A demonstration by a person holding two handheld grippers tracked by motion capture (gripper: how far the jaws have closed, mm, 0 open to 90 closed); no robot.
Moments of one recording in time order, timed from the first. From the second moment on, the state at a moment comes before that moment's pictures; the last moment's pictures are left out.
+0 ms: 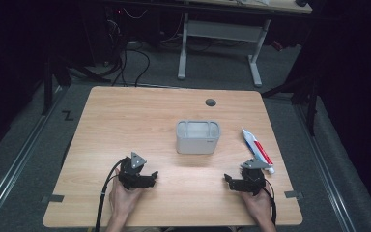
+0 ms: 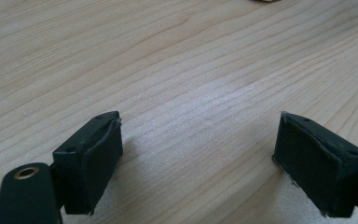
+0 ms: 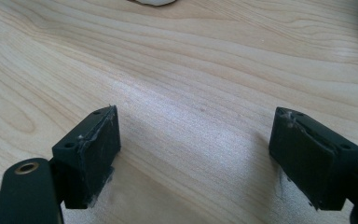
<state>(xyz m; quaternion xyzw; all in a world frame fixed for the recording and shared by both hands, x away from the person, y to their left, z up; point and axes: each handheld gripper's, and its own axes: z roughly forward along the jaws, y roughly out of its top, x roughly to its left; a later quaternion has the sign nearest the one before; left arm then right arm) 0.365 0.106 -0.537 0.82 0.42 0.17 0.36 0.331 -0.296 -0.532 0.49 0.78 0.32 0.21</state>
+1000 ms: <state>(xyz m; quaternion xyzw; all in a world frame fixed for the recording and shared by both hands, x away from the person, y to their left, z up) 0.362 0.104 -0.536 0.82 0.41 0.17 0.36 0.327 -0.299 -0.528 0.50 0.77 0.32 0.23</state>
